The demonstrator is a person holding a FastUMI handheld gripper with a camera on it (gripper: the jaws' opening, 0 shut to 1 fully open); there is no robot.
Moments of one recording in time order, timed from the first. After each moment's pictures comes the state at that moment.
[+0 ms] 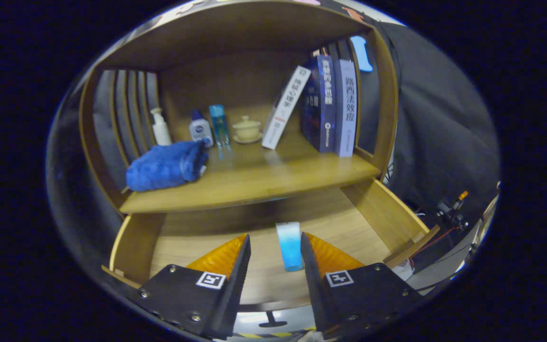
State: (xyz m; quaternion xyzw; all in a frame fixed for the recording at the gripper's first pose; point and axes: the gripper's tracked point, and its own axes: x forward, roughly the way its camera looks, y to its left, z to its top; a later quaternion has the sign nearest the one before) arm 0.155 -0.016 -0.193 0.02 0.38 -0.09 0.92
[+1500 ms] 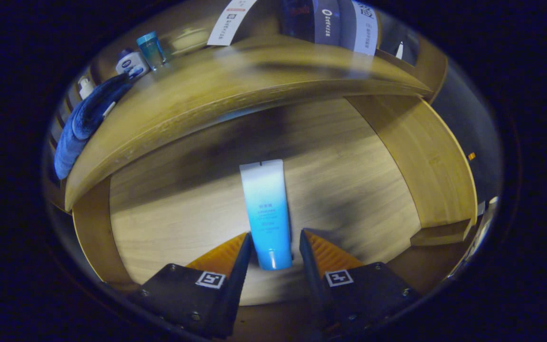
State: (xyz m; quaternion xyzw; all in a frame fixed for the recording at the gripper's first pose) arm 0.152 -0.038 -0.312 0.04 0.61 -0.11 0.79
